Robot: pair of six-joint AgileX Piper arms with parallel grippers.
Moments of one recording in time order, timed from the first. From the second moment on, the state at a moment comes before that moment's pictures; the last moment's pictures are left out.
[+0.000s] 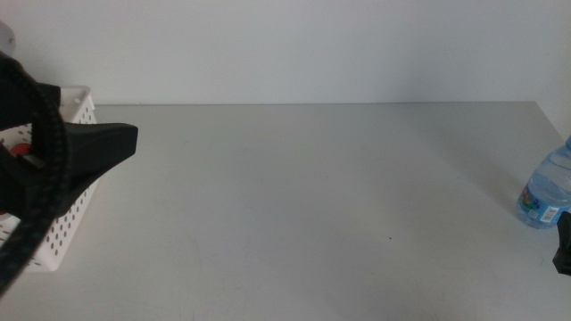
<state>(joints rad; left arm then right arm) -0.38 0.75 -0.94 -0.28 0.69 0.34 -0.04 1.32 -0.04 0.19 -0.98 -0.02</state>
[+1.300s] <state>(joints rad) -0.38 0.75 -0.94 -0.28 0.69 0.34 -0.04 1.77 -0.38 0.27 -1.14 -0.12</state>
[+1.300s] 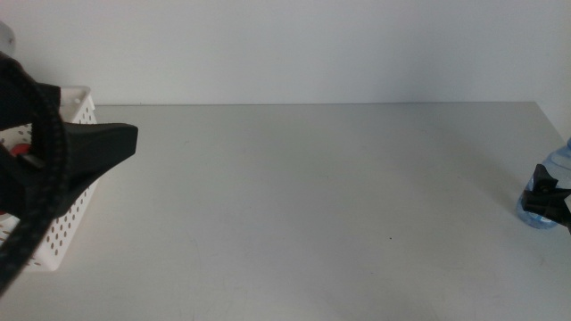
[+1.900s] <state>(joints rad) -0.38 0.75 -0.94 -0.28 0.69 0.34 -0.04 1.91 -0.51 0.27 -1.14 -0.12</state>
